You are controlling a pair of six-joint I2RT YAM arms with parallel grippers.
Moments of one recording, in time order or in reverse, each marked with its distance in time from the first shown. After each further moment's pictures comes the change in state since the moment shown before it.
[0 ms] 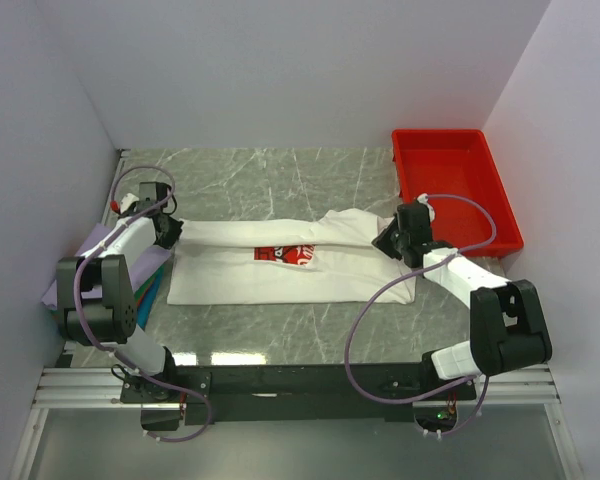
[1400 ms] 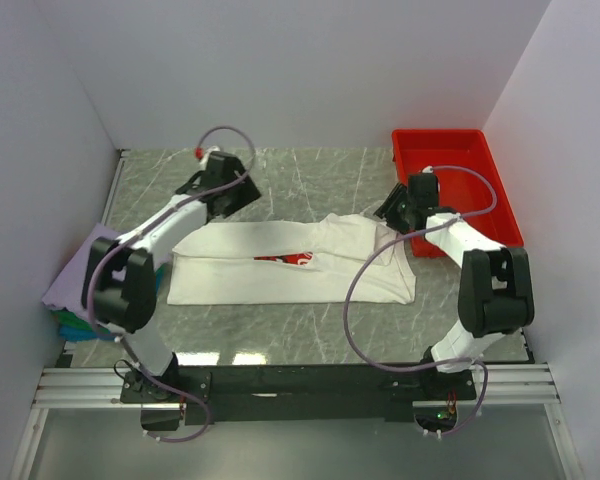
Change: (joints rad) left arm -0.369 0.061 0.257 0.086 0.106 0.169; right arm -0.098 0.183 0.293 -0.120 -0.089 -0.095
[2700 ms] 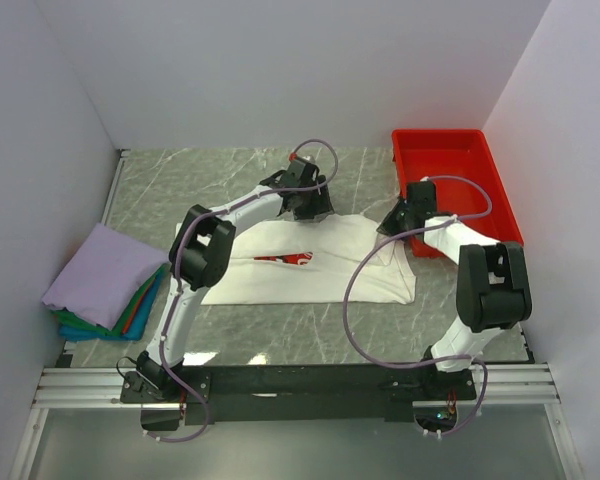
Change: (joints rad) left arm -0.290 0.665 0.607 -0.016 0.216 0.104; right arm -0.021 0.085 -0.024 -0.007 -0.046 0.005
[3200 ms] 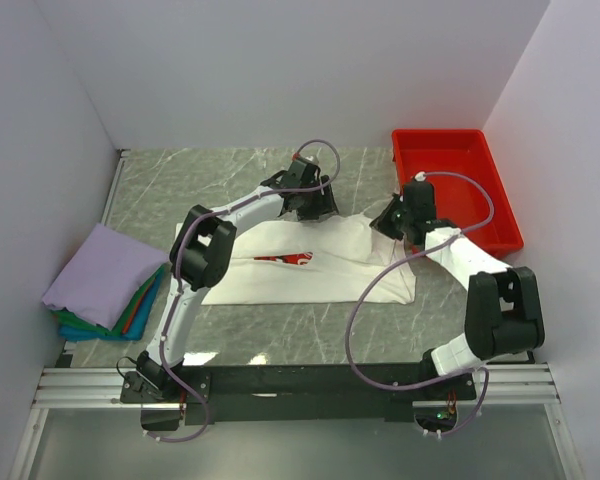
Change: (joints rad) left arm -0.006 0.006 0.003 0.023 0.058 -0.002; right arm 0.068 -0.174 -0.071 0.040 0.000 0.000
